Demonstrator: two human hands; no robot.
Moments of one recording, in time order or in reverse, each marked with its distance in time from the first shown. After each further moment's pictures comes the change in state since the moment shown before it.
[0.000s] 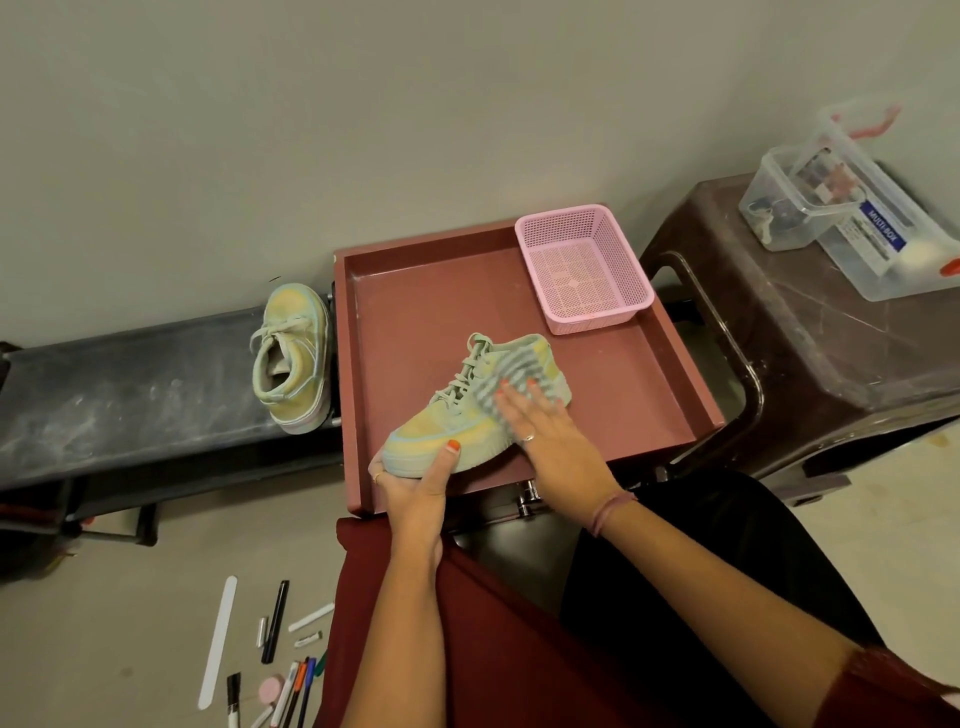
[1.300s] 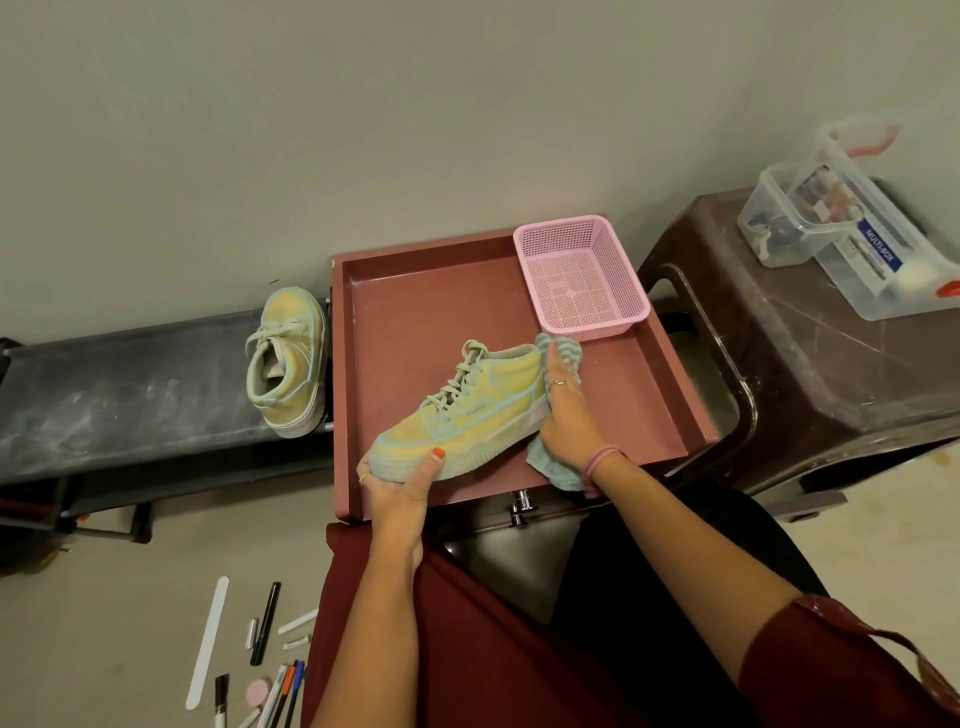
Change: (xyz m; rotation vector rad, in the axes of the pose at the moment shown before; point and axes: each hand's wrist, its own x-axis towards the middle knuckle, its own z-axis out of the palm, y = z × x) left_hand 0.013 -0.003 -0.006 0.019 -0.048 -0.035; right_hand 0.046 0.036 -0.008 0.425 0.020 0.453
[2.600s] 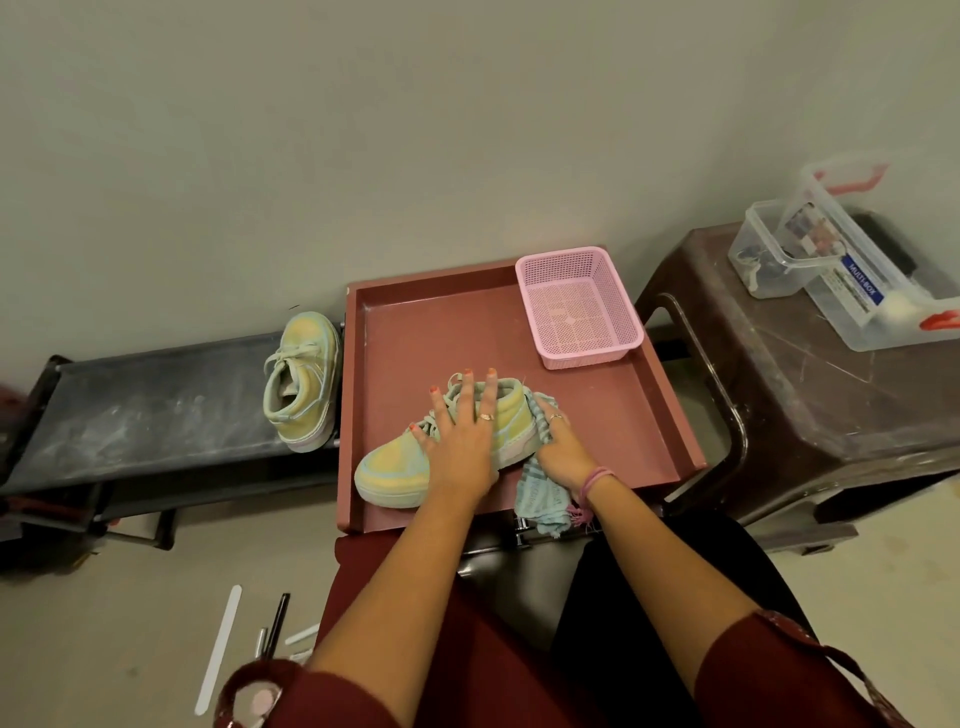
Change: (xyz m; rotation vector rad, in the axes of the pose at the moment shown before) left_hand 0.012 0.037 0.089 1.613 -0.305 0.441; right_hand 0.009 0.030 0.008 0.399 -0.133 0.176
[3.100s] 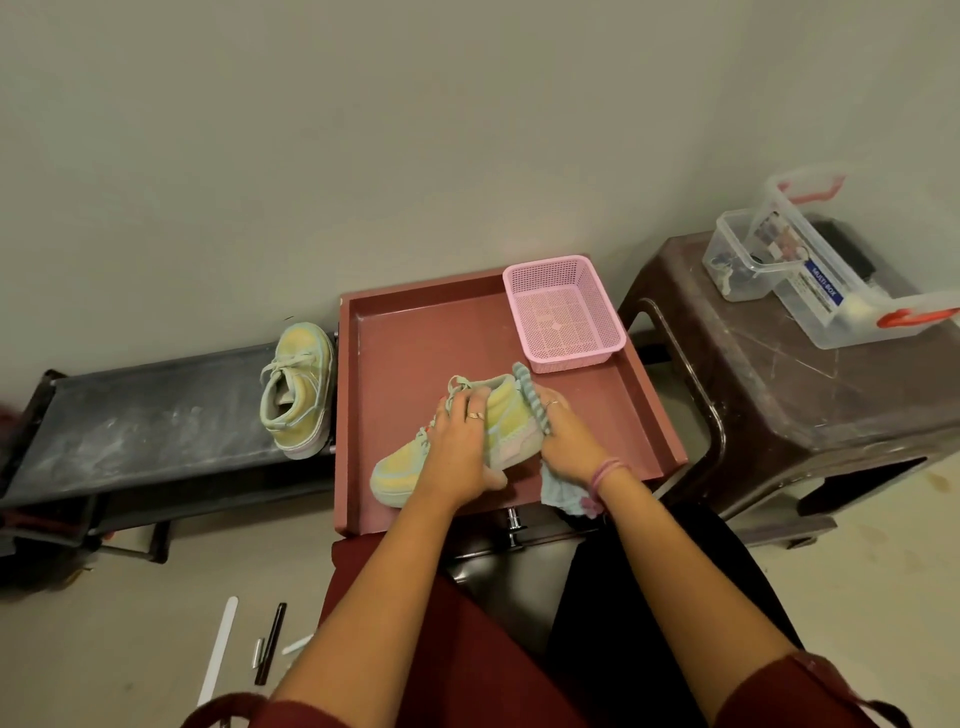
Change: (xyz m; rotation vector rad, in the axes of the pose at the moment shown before) left_hand -0.015 -0.003 -0.015 -0.295 0.100 0.195; right_hand -0.034 -0.041 -0.030 -0.218 -0.032 -0.203
